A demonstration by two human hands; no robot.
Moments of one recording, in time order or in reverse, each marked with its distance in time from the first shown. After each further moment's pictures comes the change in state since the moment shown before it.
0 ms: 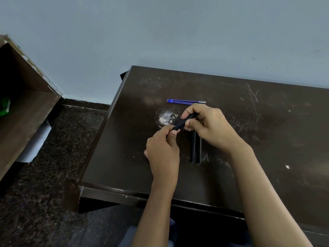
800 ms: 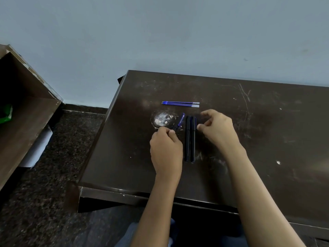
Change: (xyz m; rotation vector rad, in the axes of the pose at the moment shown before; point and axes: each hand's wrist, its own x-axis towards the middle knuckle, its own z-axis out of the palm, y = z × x) left_hand -0.009 0.024 0.006 0.148 -0.038 -0.066; right_hand -0.011 0.023 -0.011 -0.159 0.200 0.497
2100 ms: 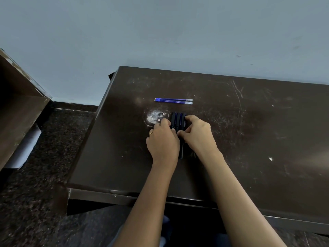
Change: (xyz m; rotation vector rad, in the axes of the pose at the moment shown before) left_hand 0.023 -0.003 0.028 0.289 -0.081 0.129; right_hand -0.013 -0.004 0.034 0.044 -0.051 -0.015
